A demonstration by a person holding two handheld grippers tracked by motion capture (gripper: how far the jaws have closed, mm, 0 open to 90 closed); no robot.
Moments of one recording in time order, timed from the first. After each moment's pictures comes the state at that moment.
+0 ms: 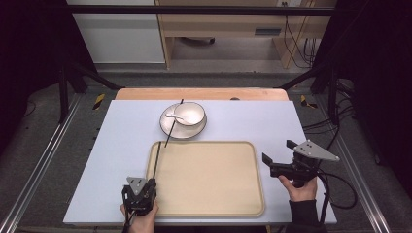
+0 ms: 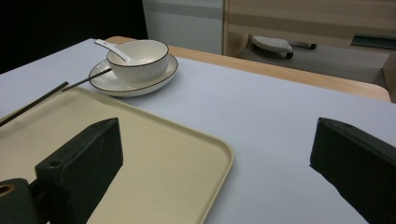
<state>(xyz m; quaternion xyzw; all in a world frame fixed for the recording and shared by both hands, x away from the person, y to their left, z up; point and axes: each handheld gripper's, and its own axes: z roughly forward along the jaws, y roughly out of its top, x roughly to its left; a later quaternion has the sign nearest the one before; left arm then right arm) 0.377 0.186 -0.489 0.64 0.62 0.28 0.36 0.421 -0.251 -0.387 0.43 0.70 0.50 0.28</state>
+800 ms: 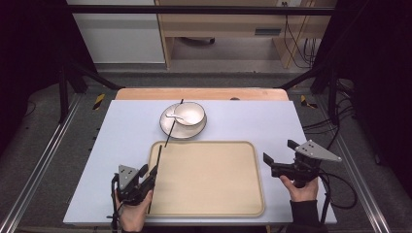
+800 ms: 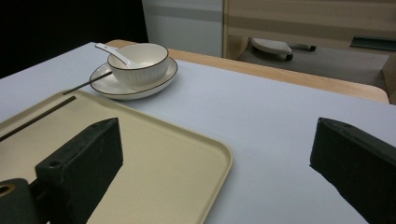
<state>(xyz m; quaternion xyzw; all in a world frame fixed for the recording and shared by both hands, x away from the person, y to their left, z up) 0.392 0.208 -0.443 0.66 0.52 0.28 0.47 0.419 -0.254 -0.385 0.43 0.70 0.50 0.28</state>
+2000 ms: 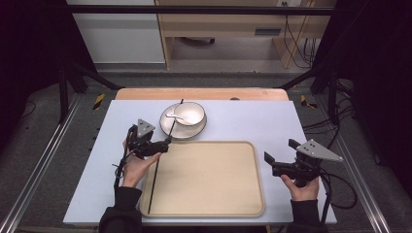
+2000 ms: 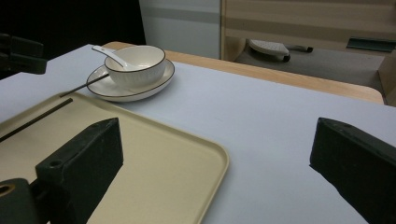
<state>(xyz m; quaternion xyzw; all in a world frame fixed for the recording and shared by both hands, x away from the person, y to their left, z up) 0.517 0.193 -0.412 0.76 0.43 0.28 0.41 0.420 -0.256 -0.384 0.44 0.69 0.50 0.28</state>
